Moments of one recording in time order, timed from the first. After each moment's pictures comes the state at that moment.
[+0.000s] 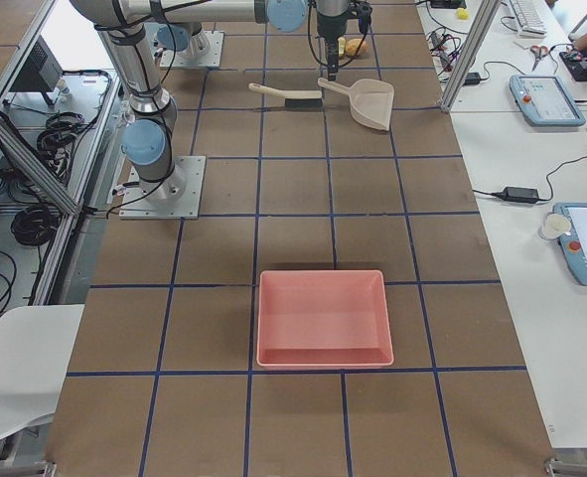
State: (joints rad) left arm -1.66 -1.72 -1.55 -1.55 1.61 -0.03; right arm 1.58 -1.52 1.52 -1.65 -1.51 0.02
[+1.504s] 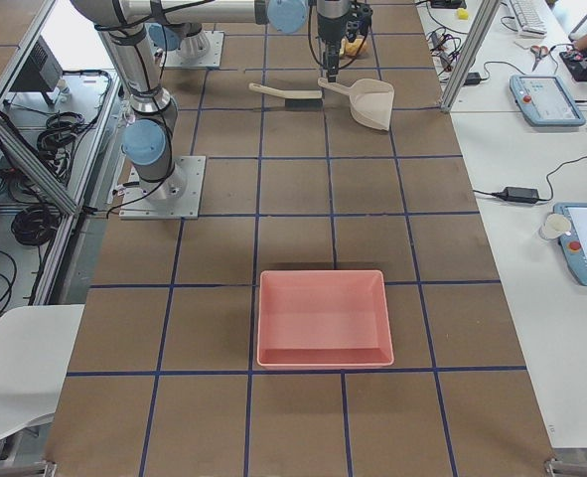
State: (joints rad) left arm -1.85 -1.98 -1.69 -0.89 1.51 0.06; right arm 1.58 -1.52 1.52 -1.65 -1.51 0.02
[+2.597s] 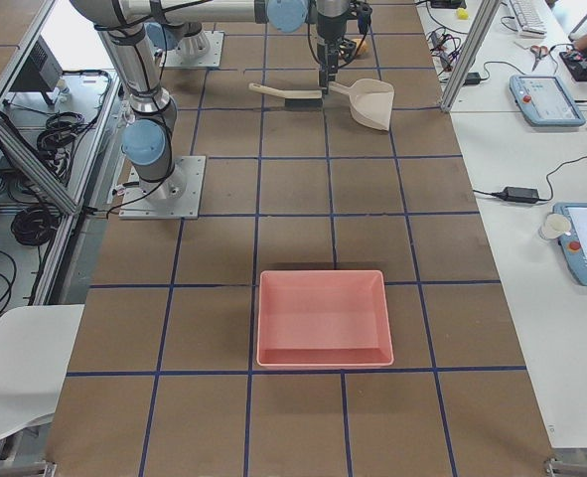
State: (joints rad) left arm -1.89 -2.04 -1.72 -0.84 1.51 0.00; right arm 1.58 -1.52 1.52 -1.65 -1.51 0.02
